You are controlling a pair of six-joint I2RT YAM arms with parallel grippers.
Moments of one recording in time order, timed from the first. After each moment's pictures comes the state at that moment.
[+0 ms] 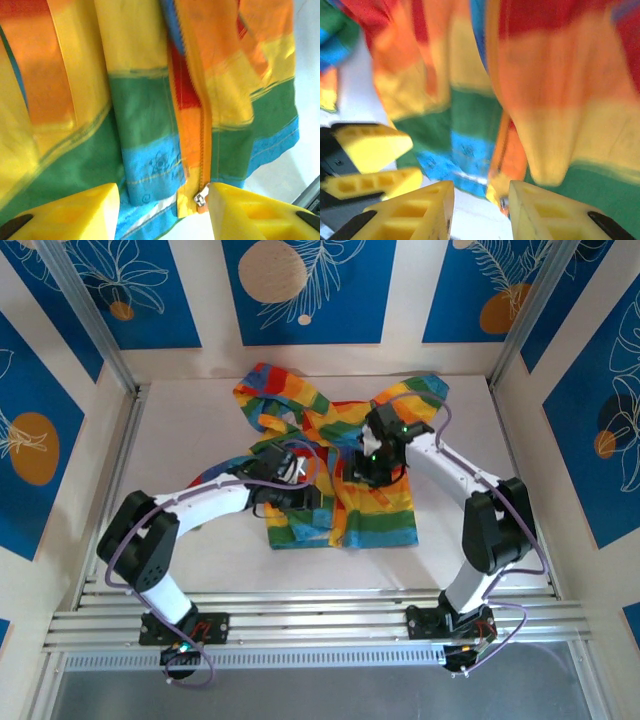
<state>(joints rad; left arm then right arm) -0.66 1.65 1.01 -0.35 0.35 -0.62 0.44 1.66 1.25 -0.85 -0.42 0.53</state>
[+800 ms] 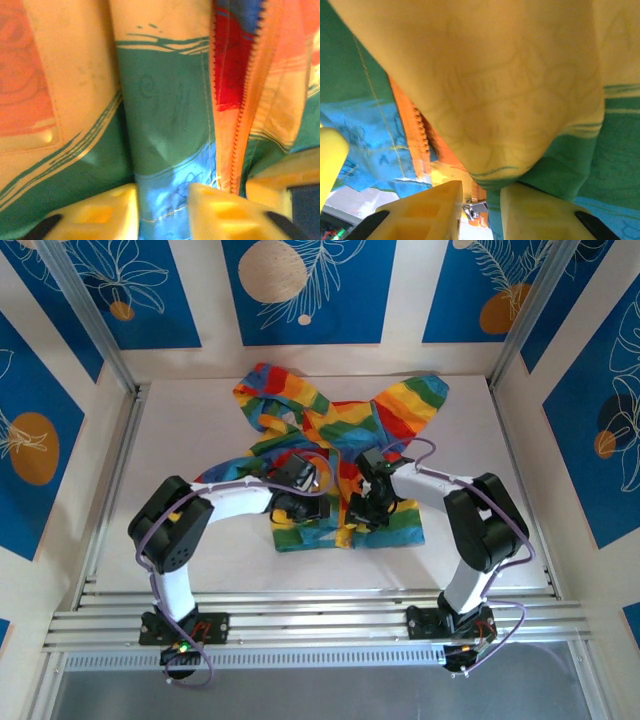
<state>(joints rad) -0.73 1.83 1.07 -0.28 0.34 -0.73 0.50 1.72 1.00 -0.71 -0.39 0.71</state>
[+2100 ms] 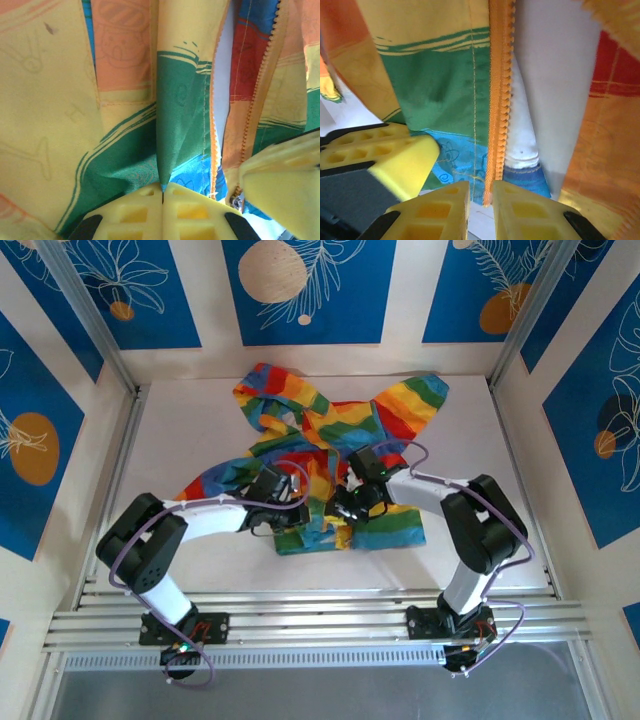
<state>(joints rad) -0.67 1.63 0.78 -0.07 0.34 -0.82 0.57 1.72 0.96 -0.41 -0.58 0.88</state>
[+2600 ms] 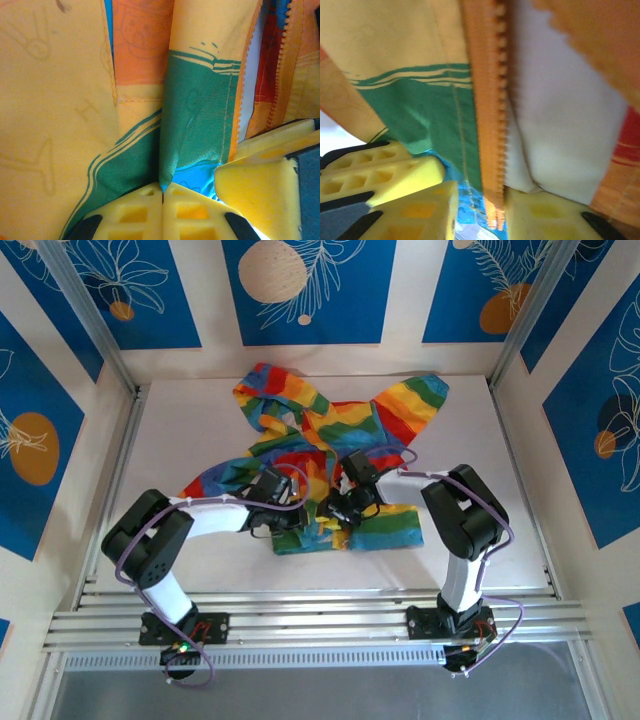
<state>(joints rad) -0.66 1.67 0.77 -0.07 0.34 -0.82 0.58 1.84 0.98 -0.31 -0.64 0.93</state>
